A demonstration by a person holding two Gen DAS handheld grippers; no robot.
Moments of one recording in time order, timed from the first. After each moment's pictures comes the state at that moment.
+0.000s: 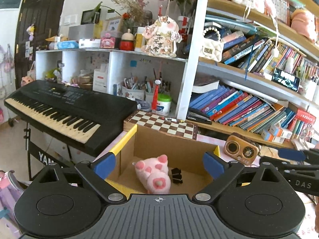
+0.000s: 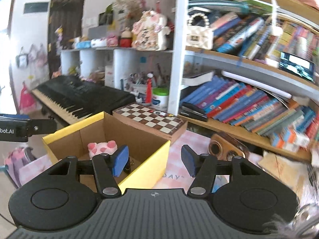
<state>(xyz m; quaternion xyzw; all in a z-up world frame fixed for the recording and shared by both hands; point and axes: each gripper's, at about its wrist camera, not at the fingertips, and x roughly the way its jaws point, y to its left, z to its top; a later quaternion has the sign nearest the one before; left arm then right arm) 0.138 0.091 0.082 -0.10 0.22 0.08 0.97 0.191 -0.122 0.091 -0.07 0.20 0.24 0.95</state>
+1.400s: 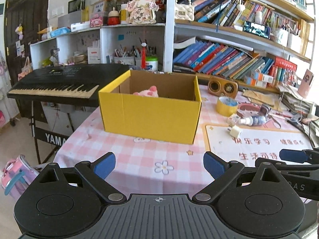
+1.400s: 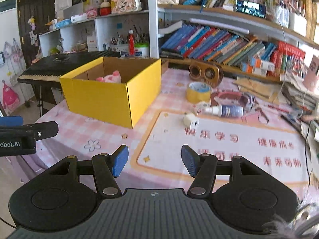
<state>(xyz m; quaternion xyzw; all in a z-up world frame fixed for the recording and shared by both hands) 0.000 0.040 0.021 -0.03 0.29 0.05 0.95 0.012 -0.141 0.009 -0.03 0.31 0.16 0.94</state>
